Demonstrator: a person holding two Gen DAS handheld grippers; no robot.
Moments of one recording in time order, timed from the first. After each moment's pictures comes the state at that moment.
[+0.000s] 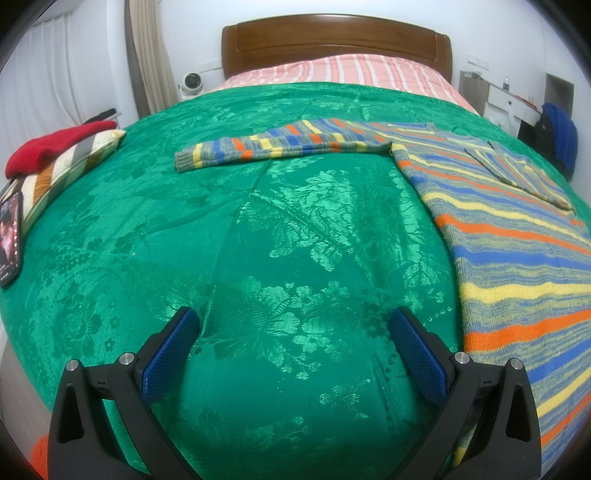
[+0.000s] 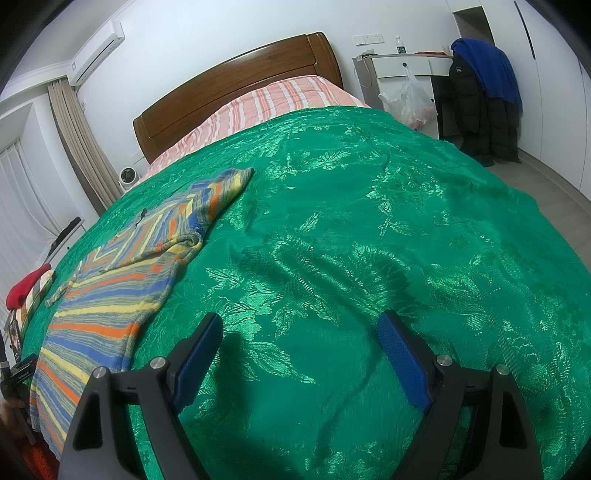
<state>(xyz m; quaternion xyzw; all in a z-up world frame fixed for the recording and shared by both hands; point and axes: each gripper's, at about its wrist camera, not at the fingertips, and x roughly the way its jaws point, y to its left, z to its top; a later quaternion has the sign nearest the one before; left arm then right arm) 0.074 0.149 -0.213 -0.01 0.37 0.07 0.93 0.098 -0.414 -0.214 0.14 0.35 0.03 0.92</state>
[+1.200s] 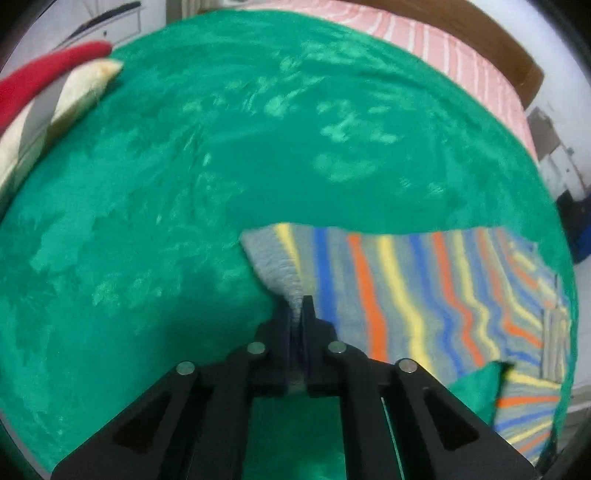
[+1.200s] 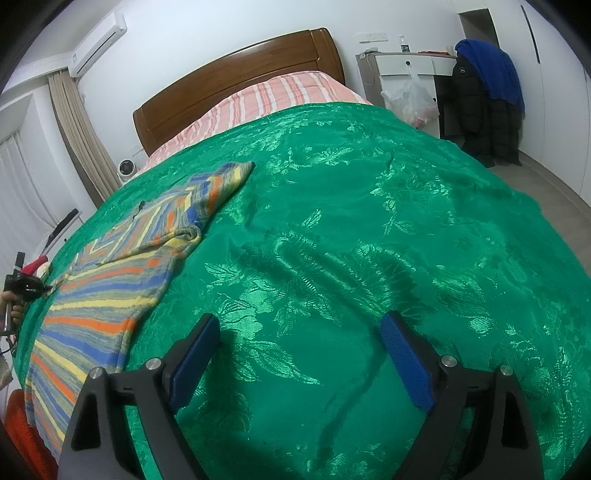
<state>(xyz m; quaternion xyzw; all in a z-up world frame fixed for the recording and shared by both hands) 0.279 0.316 -0.168 -0.18 0.50 0.09 0.84 0.102 -0.412 -0.216 0.13 0.36 0.03 0.92</state>
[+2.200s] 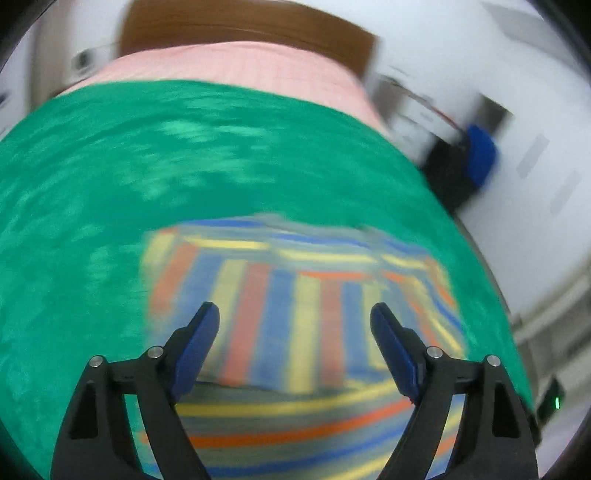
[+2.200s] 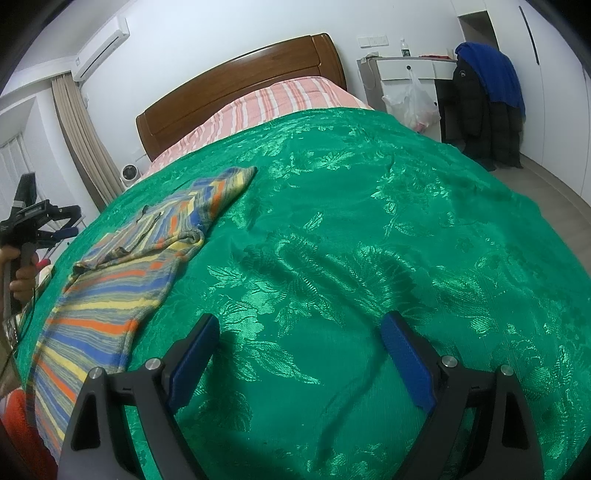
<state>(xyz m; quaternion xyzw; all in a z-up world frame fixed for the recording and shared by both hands) 0.297 0.056 -0.119 -0.12 0.42 -0.11 0.89 0.098 -0.413 -0.216 0.13 0.35 0.04 0.93</state>
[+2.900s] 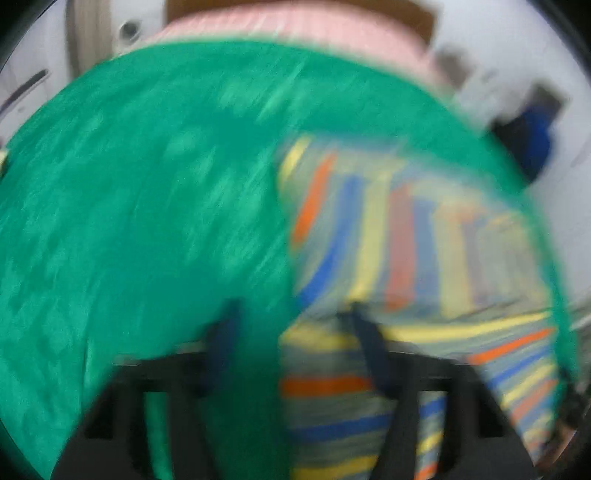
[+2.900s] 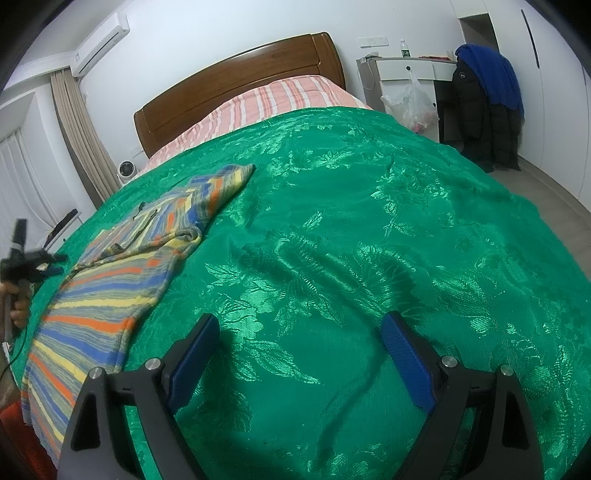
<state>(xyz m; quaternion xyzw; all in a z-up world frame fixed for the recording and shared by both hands) 0.273 0.116 -0.198 -0.08 0.51 -0.01 0.86 0.098 -0.410 -0.216 0.12 0.35 0.03 0.93</state>
